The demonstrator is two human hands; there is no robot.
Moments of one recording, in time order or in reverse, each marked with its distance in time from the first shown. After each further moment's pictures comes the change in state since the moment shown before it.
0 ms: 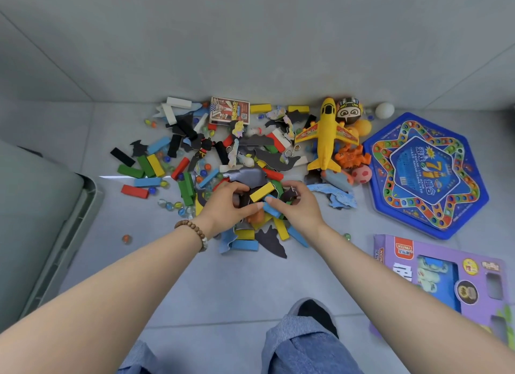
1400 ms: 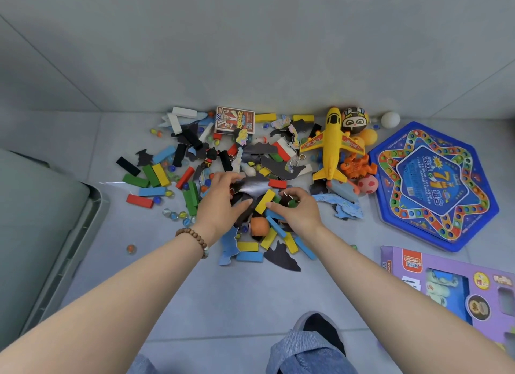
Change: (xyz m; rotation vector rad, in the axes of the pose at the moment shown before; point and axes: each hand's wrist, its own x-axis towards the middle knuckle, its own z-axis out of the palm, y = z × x) left_hand 0.008 -0.002 -0.013 0.114 0.256 0.100; right_hand 0.016 -0.009 0.009 -0.018 0.027 0.062
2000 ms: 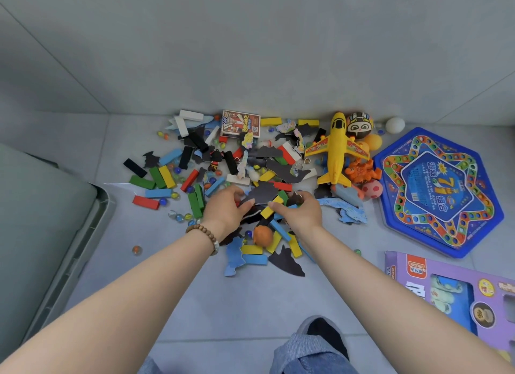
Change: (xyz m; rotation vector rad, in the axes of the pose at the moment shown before) left_hand 0.009 -0.002 0.003 0.061 -0.123 -0.211; right_hand 0.000 -0.011 0.008 -0.028 0.081 0.101
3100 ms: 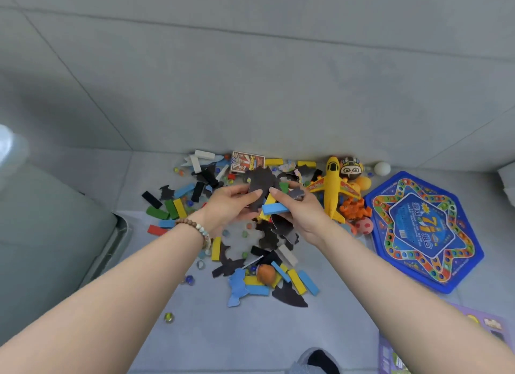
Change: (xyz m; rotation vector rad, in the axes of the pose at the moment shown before) left_hand -0.021 0.062 -0.090 -0.949 -0.174 -0.104; right_hand -0.025 -0.102 -0.023 0.495 -0.275 -0.008
